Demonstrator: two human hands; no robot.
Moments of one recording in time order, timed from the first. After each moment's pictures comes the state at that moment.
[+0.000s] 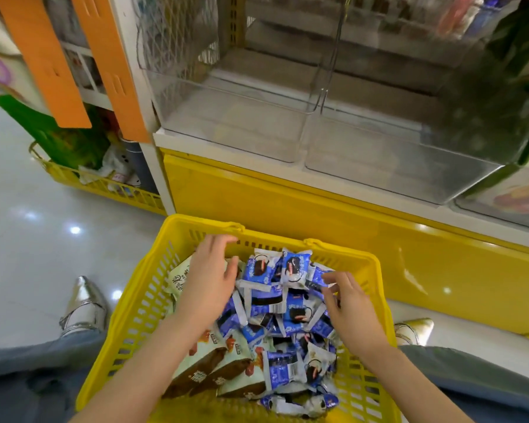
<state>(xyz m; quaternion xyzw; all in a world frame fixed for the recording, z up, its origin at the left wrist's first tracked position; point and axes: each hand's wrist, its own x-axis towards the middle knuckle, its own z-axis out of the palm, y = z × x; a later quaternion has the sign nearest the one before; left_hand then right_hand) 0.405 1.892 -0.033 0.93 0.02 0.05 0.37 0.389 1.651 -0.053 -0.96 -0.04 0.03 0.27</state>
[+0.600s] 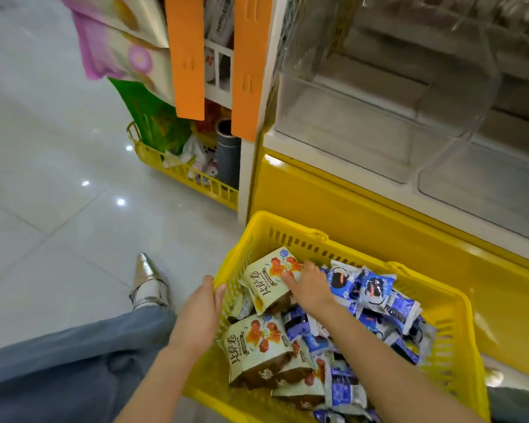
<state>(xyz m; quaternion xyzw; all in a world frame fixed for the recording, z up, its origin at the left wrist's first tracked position) 0.341 2.024 -0.104 0.91 0.21 -0.02 0.36 0.449 1.843 -0.092 -0.94 -0.03 0.26 0.20</state>
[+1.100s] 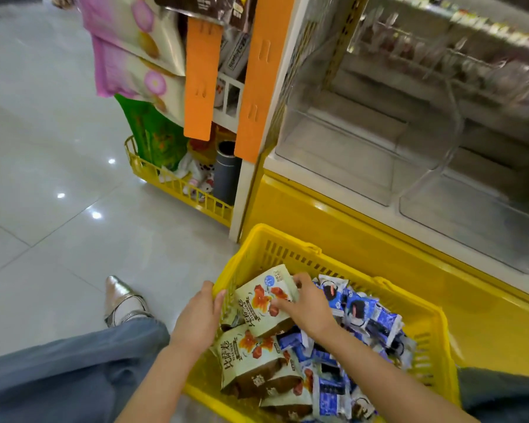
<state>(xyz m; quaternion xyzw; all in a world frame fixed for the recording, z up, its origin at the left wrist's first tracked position) 0.352 2.028 -0.097 0.90 0.18 -0.04 0.38 0.424 1.840 -0.054 -0.92 -0.05 0.20 0.33</state>
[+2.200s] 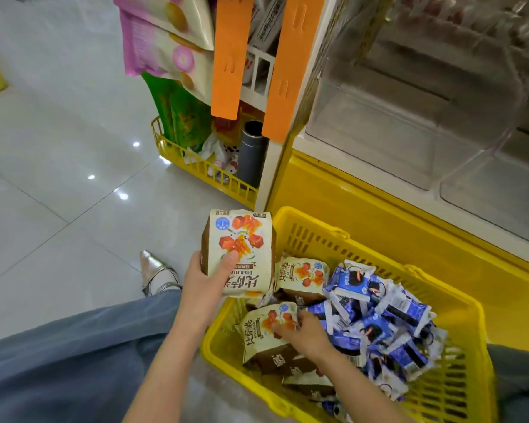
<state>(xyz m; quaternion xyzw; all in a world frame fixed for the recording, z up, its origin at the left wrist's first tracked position) 0.332 2.045 -0.032 0.57 0.31 0.09 0.76 0.370 1.850 -0.124 -0.84 0.09 0.38 0.38</state>
